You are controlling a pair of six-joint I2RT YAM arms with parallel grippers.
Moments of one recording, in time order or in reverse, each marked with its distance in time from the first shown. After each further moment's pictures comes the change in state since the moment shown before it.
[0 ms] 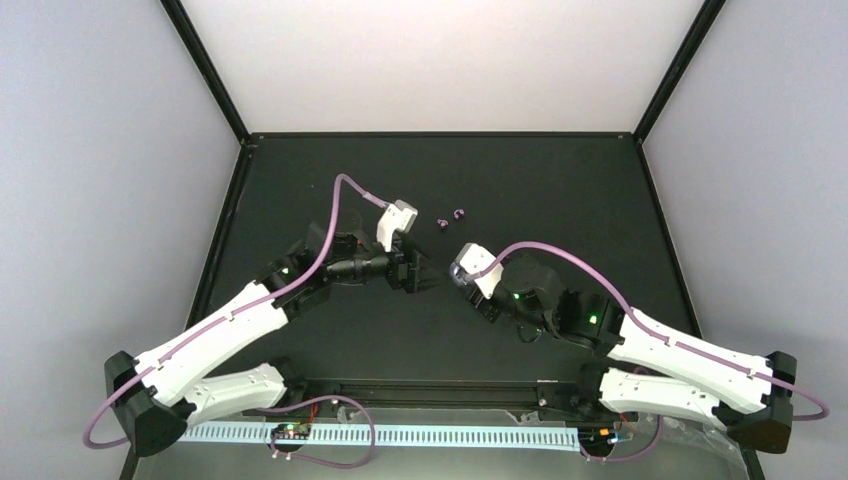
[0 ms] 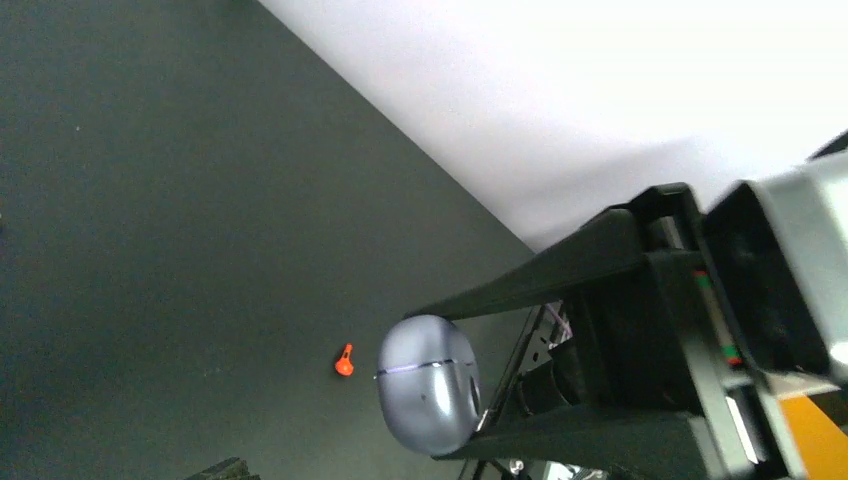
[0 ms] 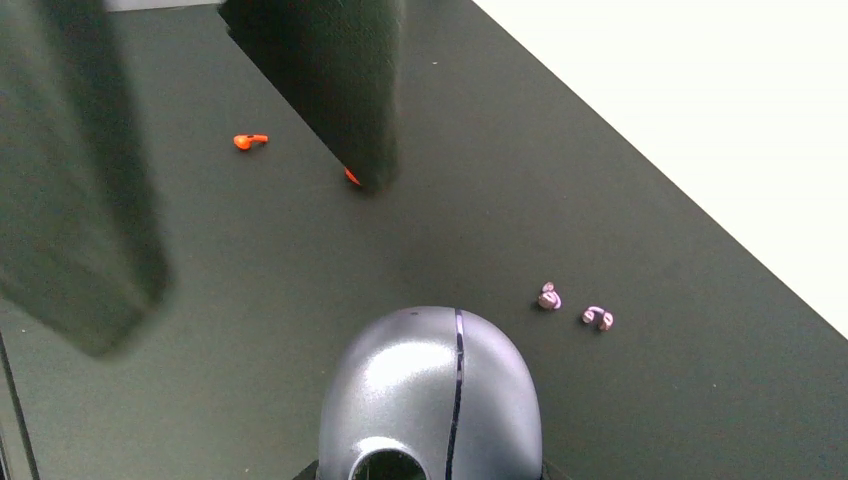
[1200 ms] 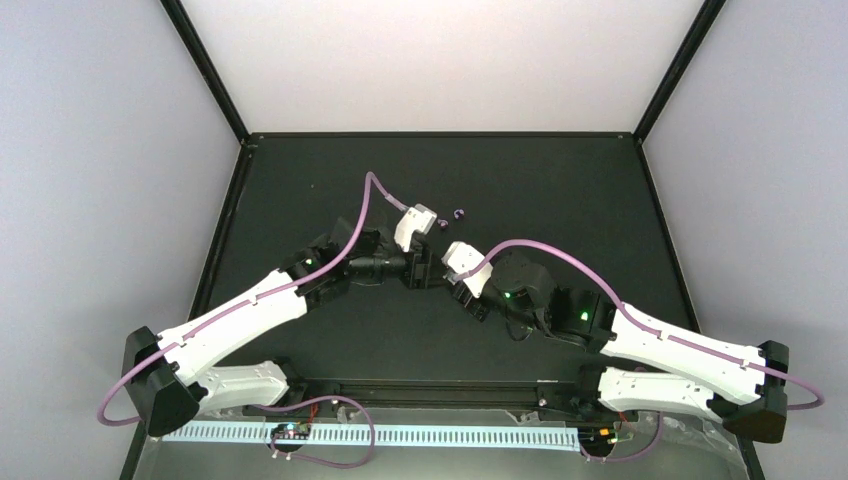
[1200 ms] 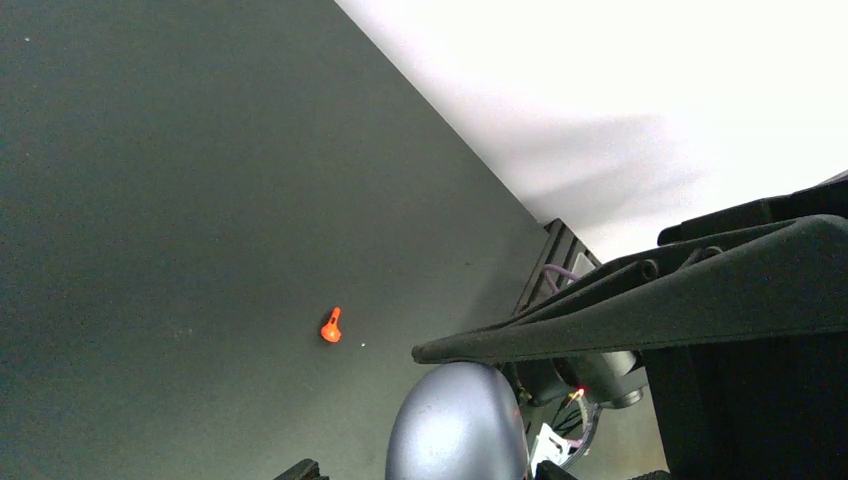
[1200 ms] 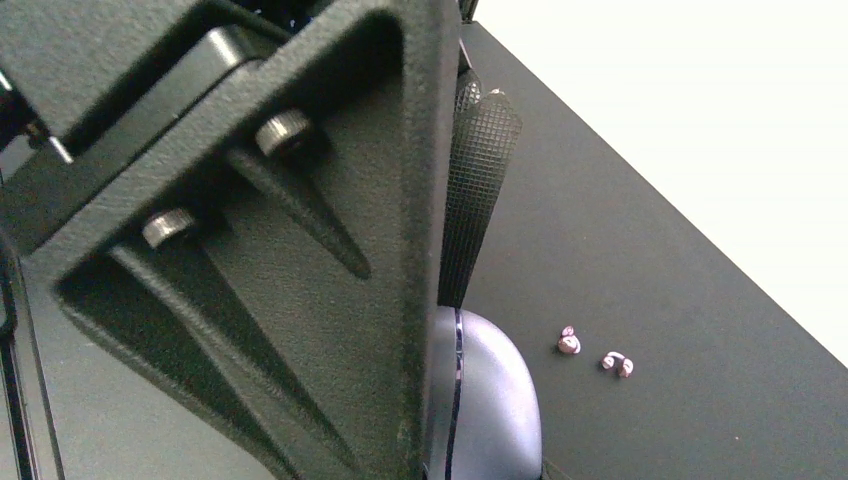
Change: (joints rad) left arm -0.037 0.136 0.028 -0.006 0.004 -0.047; right arm 0.046 0.067 0.065 0.037 -0.003 -0.009
